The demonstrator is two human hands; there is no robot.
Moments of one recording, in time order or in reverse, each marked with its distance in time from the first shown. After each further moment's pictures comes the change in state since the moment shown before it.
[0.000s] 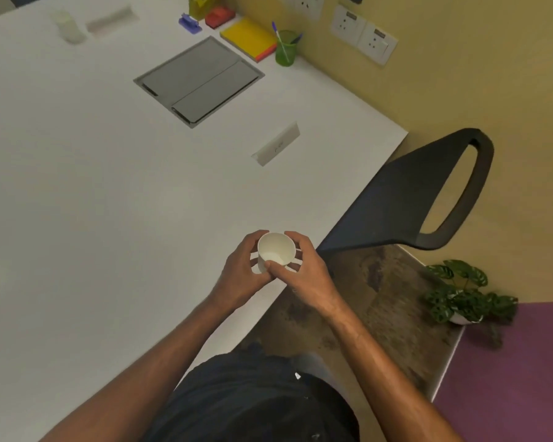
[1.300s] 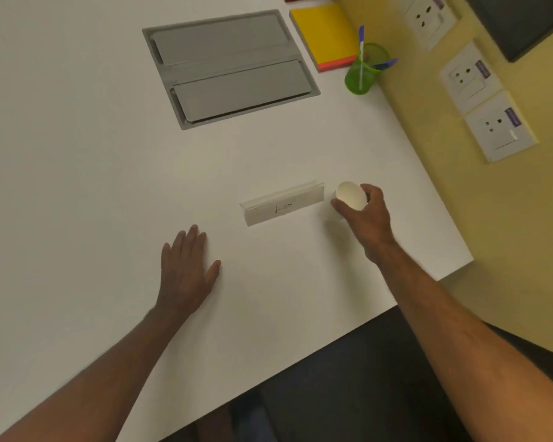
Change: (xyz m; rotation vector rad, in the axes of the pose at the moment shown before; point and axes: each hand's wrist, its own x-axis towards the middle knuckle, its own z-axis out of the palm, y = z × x) left_hand 0.280 -0.140 0.032 0.885 0.372 -0.375; right_hand 0.508 0.012 -0.164 -0.312 0.045 -0.034
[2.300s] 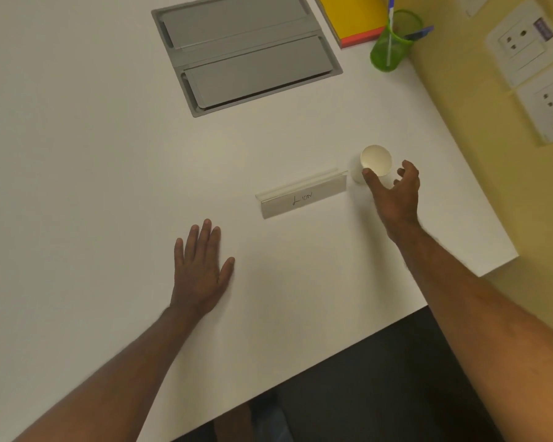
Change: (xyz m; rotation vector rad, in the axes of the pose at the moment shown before) left_hand -0.002 -0.013 0.024 0.048 -0.050 -0.019; right_hand 0.051 0.028 0.023 0.018 0.126 0.002
